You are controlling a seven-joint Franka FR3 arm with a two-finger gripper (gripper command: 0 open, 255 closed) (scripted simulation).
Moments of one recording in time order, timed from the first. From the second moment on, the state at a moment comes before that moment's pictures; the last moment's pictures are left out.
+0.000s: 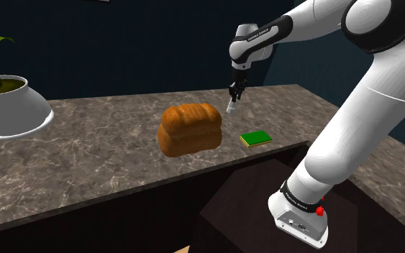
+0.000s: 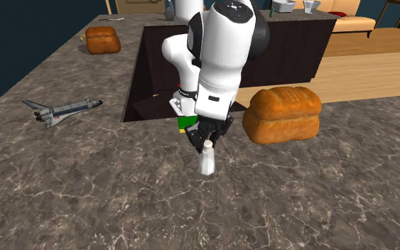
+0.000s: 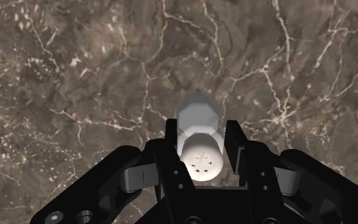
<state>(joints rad) -0.16 -0.01 -0.32 -2.20 -0.13 2.12 -0.34</state>
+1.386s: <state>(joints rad) -0.15 -0.10 -0.30 -2.02 -0.14 1.84 -0.34</state>
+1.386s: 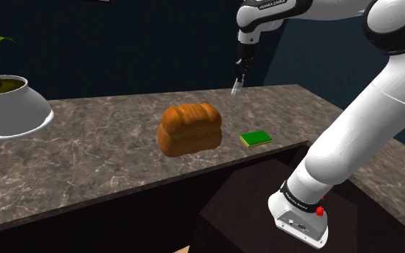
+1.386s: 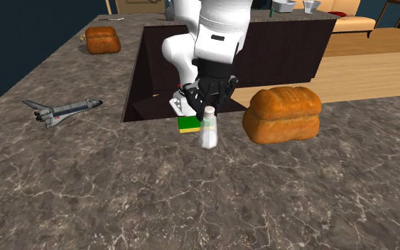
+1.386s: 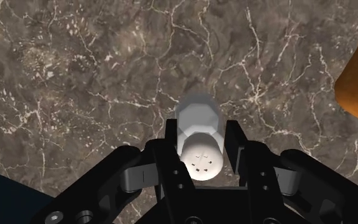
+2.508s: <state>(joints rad) -0.21 -0.23 -0.36 -2.01 -0.20 1.72 -0.45</state>
